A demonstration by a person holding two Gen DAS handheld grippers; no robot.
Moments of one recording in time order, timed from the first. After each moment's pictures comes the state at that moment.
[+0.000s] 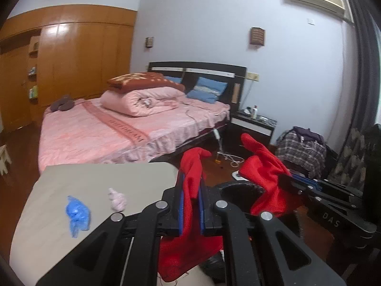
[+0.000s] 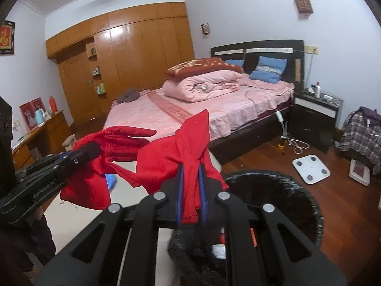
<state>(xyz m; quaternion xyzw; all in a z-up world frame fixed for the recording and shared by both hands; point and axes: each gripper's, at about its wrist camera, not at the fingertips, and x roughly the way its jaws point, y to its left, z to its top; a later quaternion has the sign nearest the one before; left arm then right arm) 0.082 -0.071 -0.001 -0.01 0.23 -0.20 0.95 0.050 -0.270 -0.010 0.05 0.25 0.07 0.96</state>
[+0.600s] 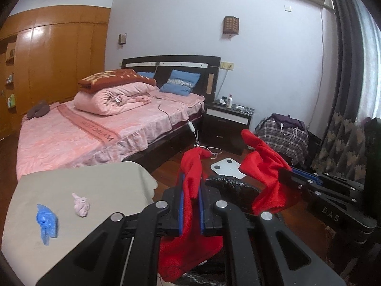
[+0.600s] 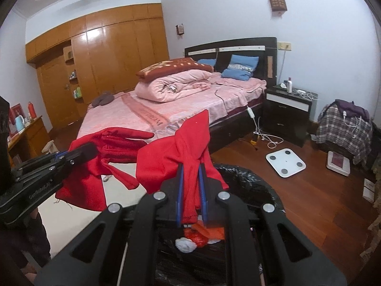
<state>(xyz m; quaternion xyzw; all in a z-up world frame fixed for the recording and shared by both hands) 0.088 -0.144 -0.013 0.02 0.24 -0.27 0.93 0.033 -0.335 -0.026 0.06 0.26 -0.01 0.96</state>
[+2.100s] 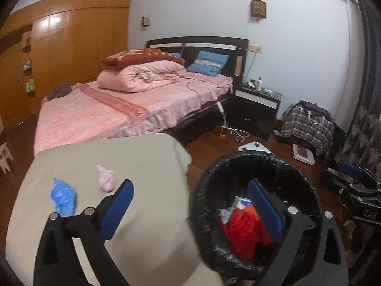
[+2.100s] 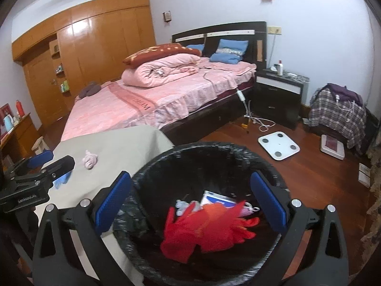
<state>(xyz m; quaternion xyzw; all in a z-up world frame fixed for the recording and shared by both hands) 0.113 -0.095 -0.061 0.03 0.29 -0.18 0.94 0.052 -0.322 -0.068 0.07 0.30 -0.03 0.95</state>
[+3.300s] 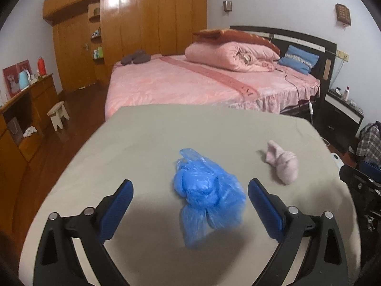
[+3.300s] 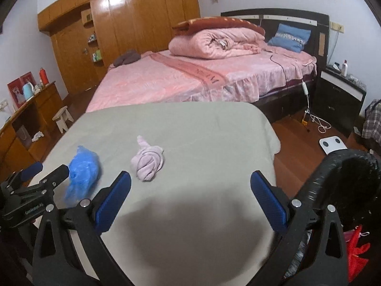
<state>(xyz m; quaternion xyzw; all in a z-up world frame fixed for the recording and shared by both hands) 0.223 0.134 -0.167 -0.01 0.34 0.03 0.94 0.239 -0.098 -0.157 0.03 0.35 0.07 0.93</state>
